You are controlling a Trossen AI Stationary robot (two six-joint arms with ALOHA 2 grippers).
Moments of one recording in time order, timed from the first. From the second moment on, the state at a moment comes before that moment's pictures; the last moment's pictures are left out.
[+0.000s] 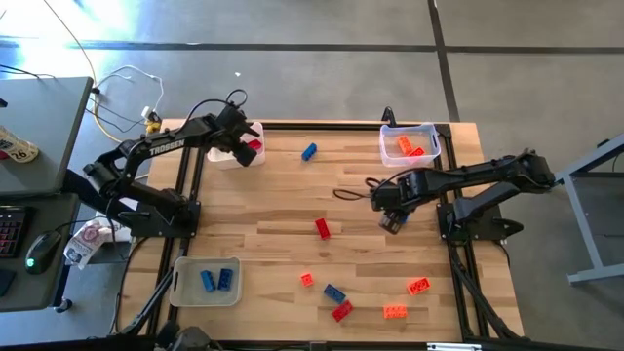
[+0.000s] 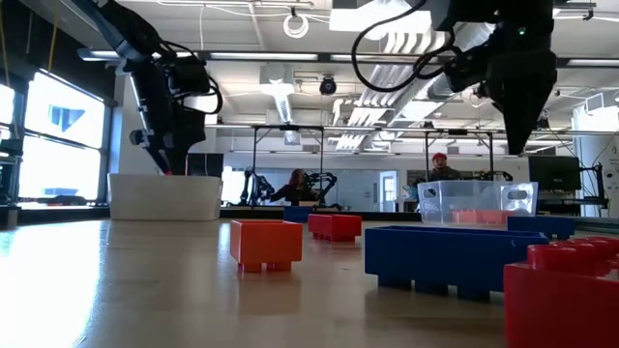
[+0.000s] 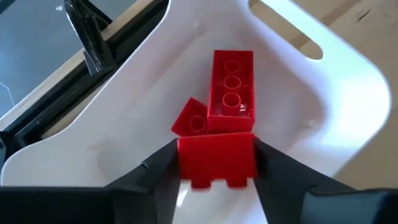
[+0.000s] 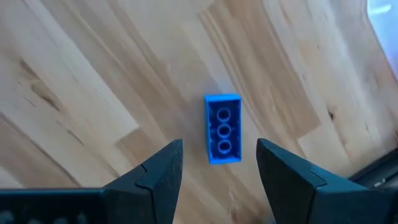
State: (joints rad) left arm 0.96 1.36 0.82 -0.60 -0.16 0.00; right arm 0.06 1.36 1.00 -1.17 0.14 0.63
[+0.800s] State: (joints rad) left arm 0.87 1.30 1.07 -0.70 -0.06 0.03; right arm 0.06 1.36 1.00 -1.27 0.06 0.65
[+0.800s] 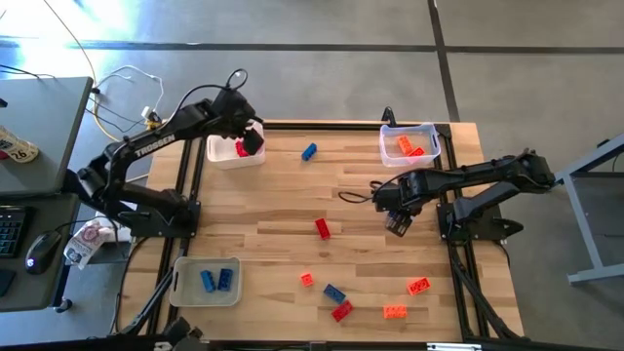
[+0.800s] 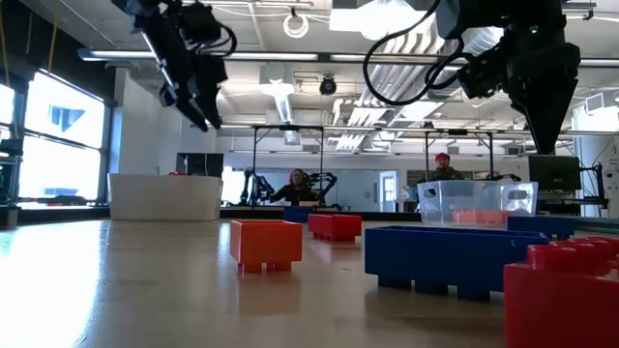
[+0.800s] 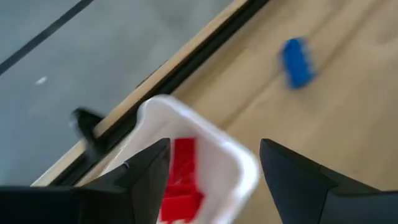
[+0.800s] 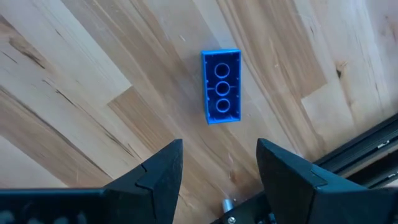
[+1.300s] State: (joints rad) left arm 0.60 1.19 1.08 -0.78 0.02 -0.03; right arm 0.02 1.36 1.00 -1.26 0.10 0.61
